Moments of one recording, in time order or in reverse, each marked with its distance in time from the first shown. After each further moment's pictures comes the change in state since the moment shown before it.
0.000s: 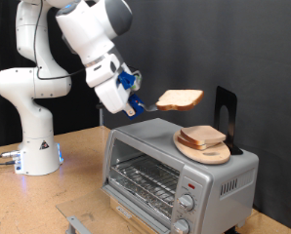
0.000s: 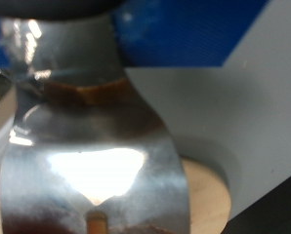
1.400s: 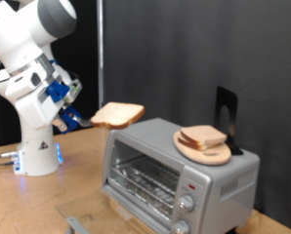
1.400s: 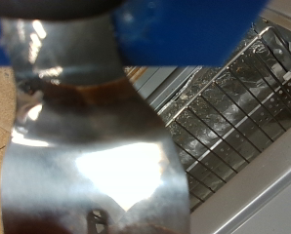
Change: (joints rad) arm -0.133 0.070 -0.221 0.032 -0.168 -0.145 -0.171
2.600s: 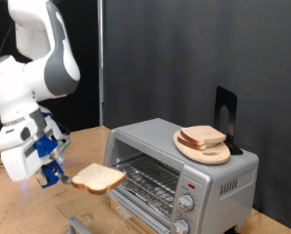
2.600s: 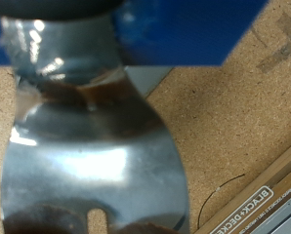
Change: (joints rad) arm 0.000 0.236 0.020 -0.133 -0.026 0.480 -0.128
